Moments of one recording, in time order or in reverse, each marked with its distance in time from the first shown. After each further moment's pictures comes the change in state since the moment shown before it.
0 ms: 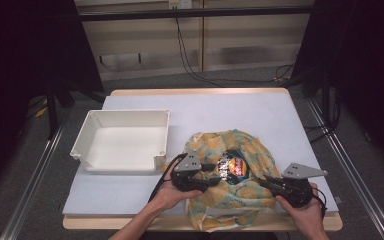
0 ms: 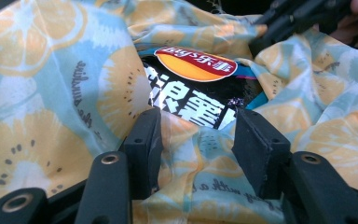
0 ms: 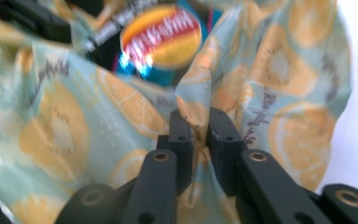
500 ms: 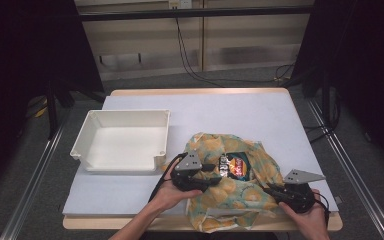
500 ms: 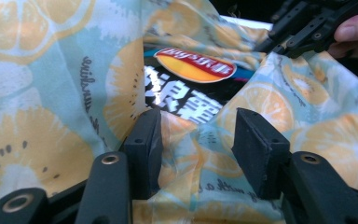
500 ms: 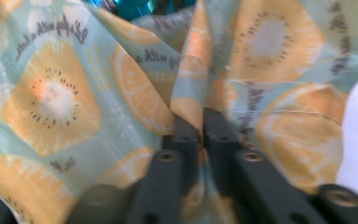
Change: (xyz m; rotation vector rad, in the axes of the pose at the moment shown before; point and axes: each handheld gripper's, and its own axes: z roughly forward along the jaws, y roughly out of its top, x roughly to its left) left arm -0.001 0.004 -0.002 0.019 -0.006 -0.025; right arm -0.007 -0.022 0.003 0.091 -0.001 0.018
